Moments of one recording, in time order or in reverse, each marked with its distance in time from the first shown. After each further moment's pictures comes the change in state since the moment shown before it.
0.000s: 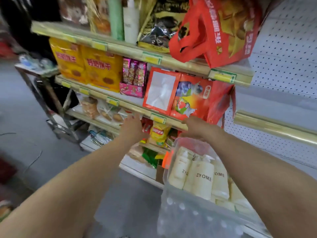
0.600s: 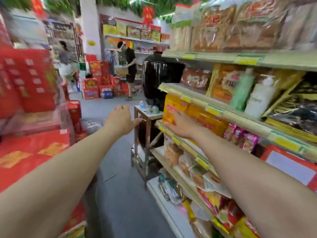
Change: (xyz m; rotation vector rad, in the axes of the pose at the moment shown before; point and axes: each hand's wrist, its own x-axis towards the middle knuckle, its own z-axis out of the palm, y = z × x) left_hand 0.001 -0.315 -0.268 0.215 0.501 -0.508; right_hand 0.164 -0.410 -0.190 0.186 0.388 -0.690
